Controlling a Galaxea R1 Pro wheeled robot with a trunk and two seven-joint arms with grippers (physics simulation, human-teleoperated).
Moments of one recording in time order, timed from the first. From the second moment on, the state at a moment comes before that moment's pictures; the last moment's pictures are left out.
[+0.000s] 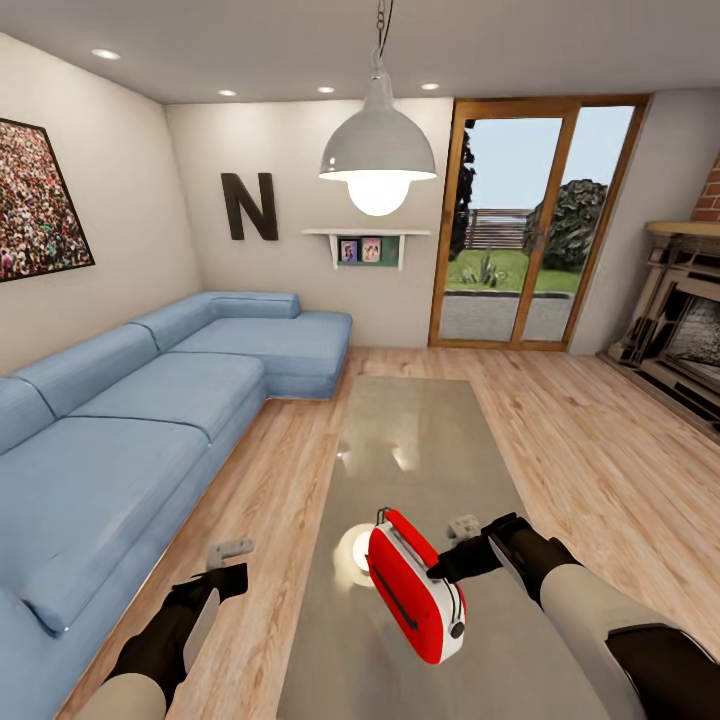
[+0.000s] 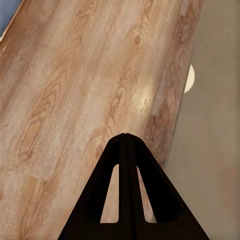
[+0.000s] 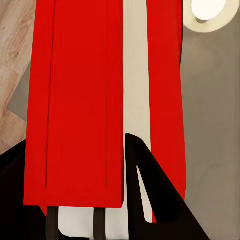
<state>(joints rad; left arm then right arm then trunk) -0.52 -0.02 0.17 -0.67 0.02 0.37 0.07 -0.86 -0.06 0.15 -0.28 0.22 0.54 0.63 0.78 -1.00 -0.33</state>
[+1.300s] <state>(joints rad) -0.52 -0.02 0.17 -0.67 0.02 0.37 0.07 -0.86 -0.06 0.15 -0.25 0.21 0.42 0.54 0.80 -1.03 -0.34</state>
